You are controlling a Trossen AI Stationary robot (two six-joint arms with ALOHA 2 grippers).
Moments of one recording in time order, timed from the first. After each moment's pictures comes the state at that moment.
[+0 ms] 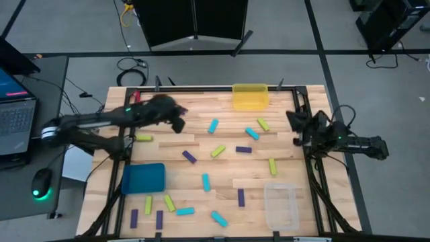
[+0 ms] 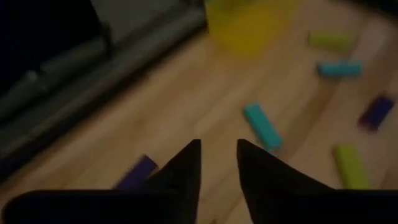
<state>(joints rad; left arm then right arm) 0.31 1.11 0.82 -0.42 -0.29 -0.29 -0.10 0.01 0.01 0.57 0.32 0.17</state>
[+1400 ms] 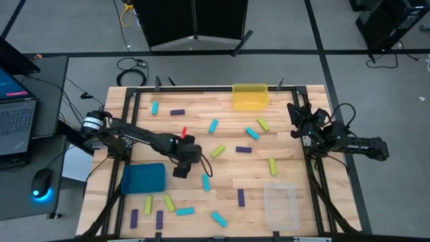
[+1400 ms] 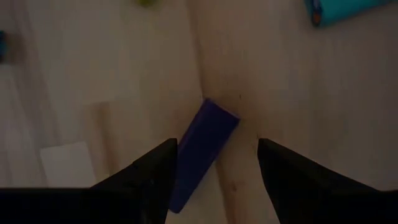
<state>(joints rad) -0.14 1.65 0.97 -0.60 -0.12 0.08 -0.12 0.02 0.01 0.54 0.47 0.17</state>
